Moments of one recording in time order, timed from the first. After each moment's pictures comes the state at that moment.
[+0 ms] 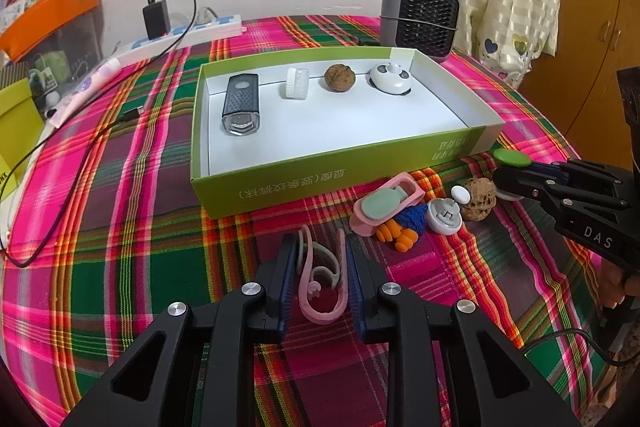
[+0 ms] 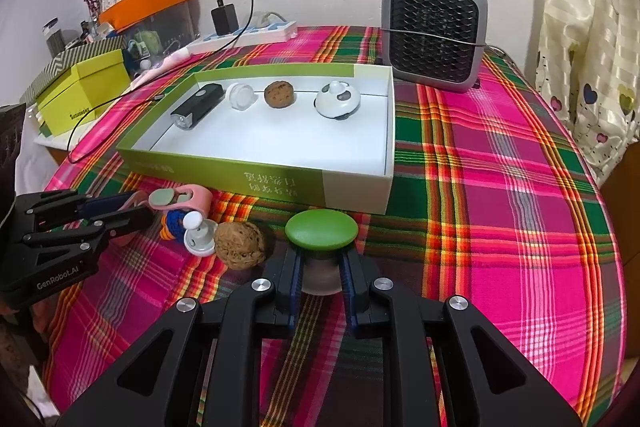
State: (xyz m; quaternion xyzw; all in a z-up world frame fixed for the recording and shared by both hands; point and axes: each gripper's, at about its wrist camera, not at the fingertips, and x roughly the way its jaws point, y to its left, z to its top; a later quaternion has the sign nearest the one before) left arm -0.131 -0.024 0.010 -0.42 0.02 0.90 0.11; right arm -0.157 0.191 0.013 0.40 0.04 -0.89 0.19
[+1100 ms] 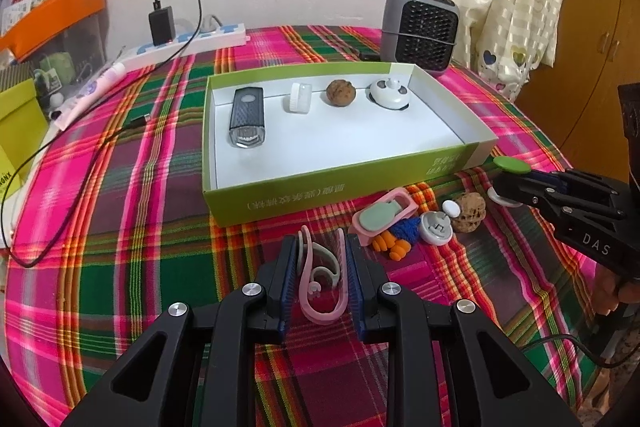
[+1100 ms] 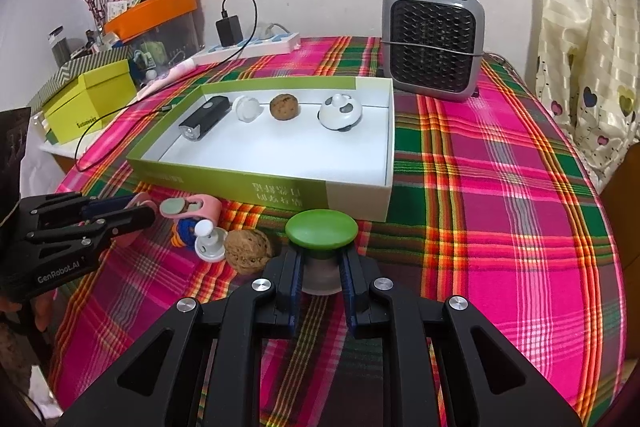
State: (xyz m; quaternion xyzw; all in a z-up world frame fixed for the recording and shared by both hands) left arm -0.127 -0.027 0.021 -0.41 0.00 0.90 0.11; right arm -0.153 0.195 0.023 0.39 0.03 -0.90 0.20
